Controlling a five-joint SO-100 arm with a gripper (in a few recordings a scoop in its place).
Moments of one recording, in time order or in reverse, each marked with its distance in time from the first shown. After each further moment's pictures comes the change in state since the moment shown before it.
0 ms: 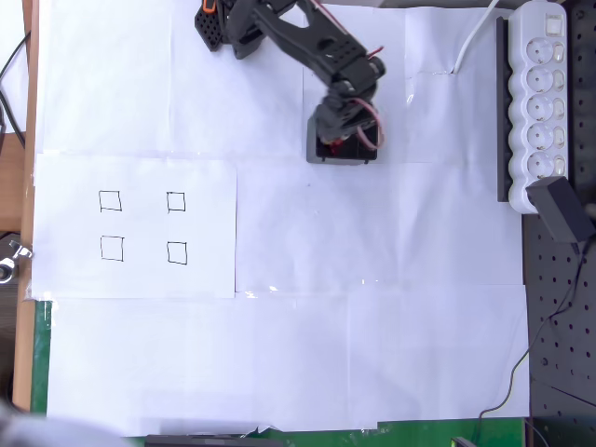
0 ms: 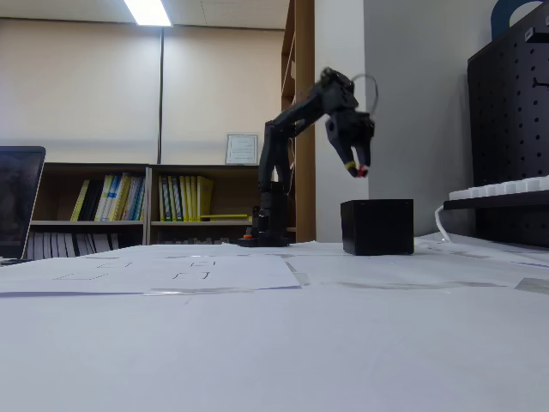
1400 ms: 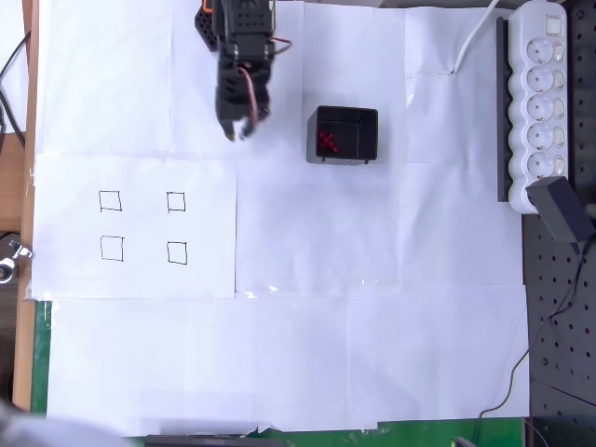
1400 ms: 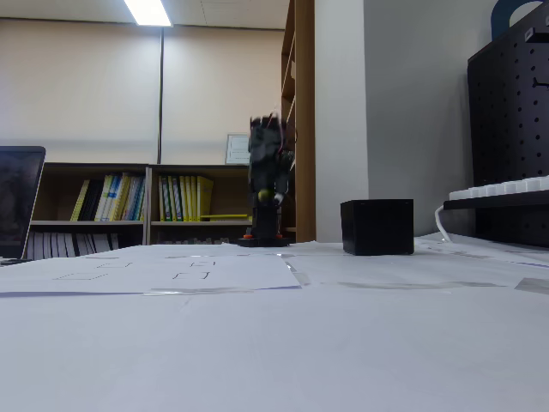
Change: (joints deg) arm 41.0 -64.5 -73.3 -23.6 23.9
